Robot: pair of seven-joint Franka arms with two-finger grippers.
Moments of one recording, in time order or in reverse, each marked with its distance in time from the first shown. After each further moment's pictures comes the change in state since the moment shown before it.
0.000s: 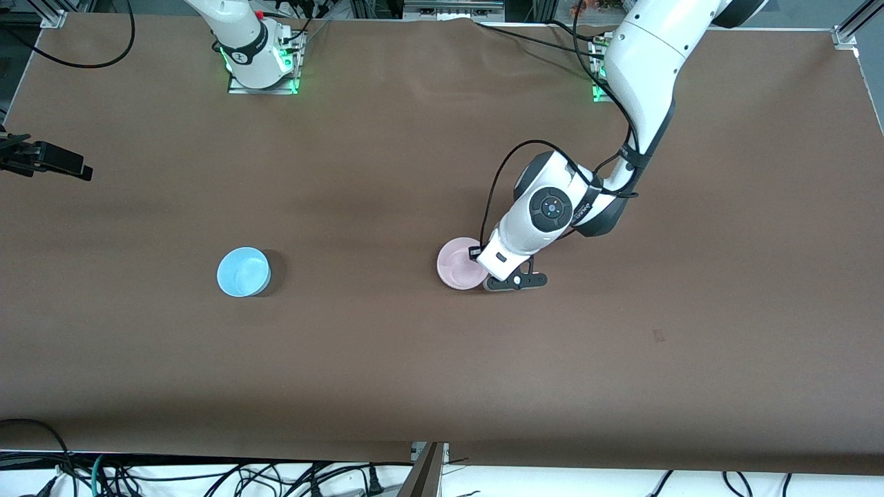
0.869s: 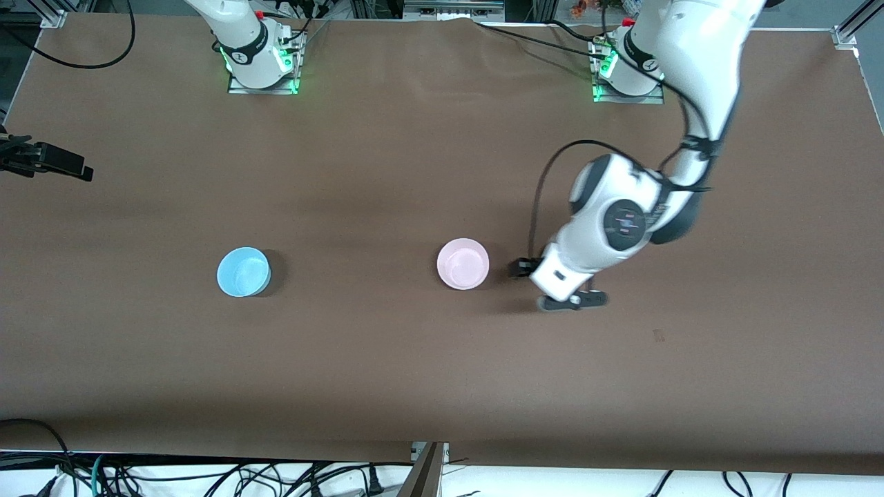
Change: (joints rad) left arm 0.144 -0.135 0.076 0.061 -0.009 -0.256 0.168; right arm -0.003 0.005 -0.001 0.000 0.000 0.000 0.000
